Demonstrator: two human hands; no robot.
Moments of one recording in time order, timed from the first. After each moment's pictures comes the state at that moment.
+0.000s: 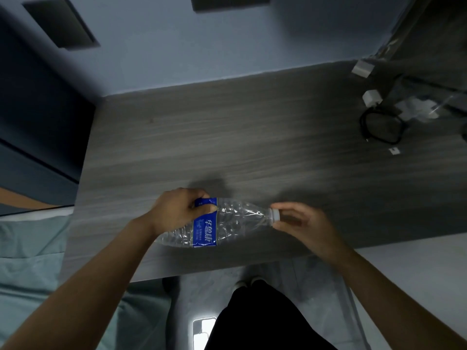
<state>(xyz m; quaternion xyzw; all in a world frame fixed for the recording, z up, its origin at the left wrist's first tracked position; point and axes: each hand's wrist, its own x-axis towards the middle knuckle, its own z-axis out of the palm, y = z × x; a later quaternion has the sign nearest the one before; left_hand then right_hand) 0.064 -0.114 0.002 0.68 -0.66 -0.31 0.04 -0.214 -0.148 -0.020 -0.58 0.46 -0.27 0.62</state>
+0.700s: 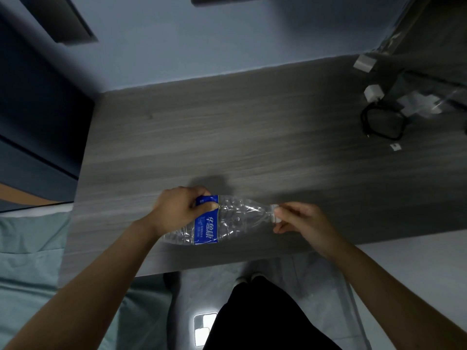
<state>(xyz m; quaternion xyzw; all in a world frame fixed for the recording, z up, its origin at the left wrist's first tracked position) 0.058 -0.108 -0.005 0.69 -0.67 -0.27 0.05 -0.211 -0.149 -0.017 -0.47 0.47 -0.25 0.70</state>
